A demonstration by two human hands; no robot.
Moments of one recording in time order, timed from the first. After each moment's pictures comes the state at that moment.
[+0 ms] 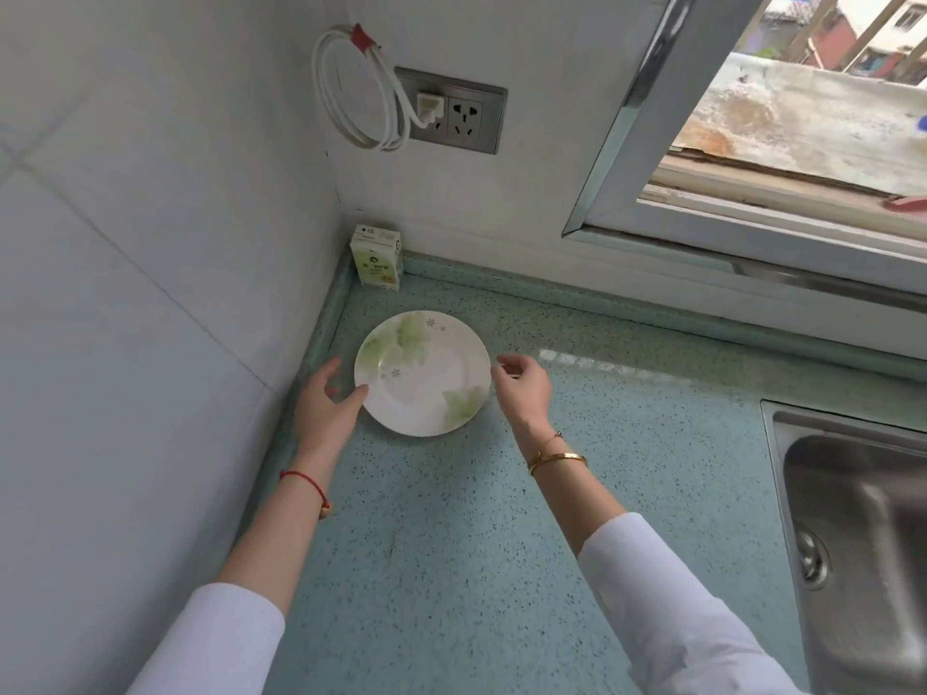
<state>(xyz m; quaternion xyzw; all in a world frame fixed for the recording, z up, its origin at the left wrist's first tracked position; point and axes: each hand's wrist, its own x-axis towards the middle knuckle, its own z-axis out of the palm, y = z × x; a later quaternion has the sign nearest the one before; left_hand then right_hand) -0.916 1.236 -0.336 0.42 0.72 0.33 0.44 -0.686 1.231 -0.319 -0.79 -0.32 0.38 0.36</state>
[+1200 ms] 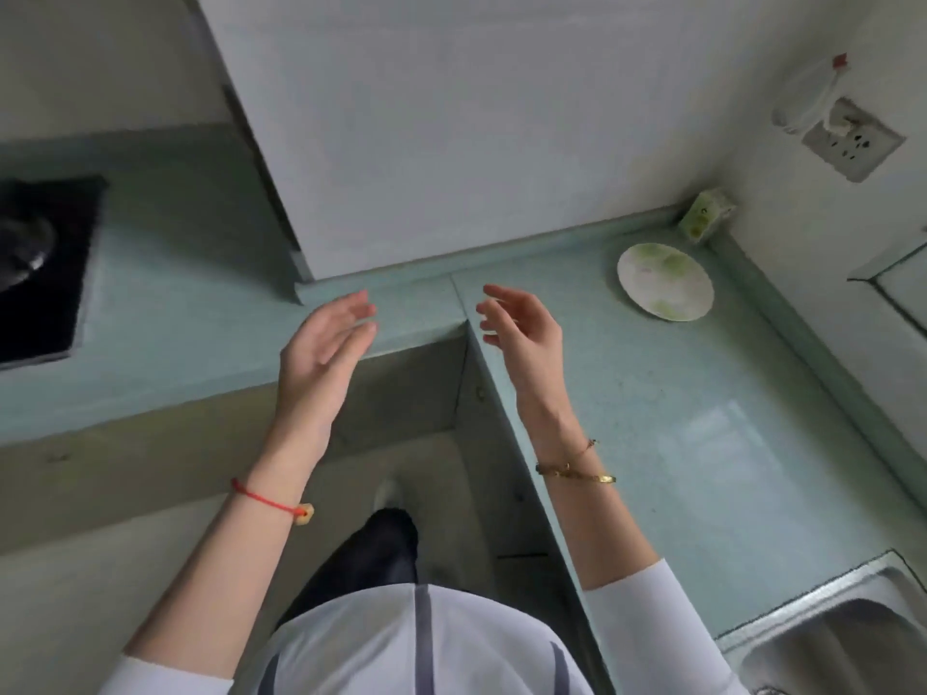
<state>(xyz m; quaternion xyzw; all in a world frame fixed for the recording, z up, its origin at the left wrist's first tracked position) -0.805 0.634 -0.172 0.13 0.68 0.71 0.16 -0.715 0.812 -0.162 -0.32 -0.63 0.66 0.24</state>
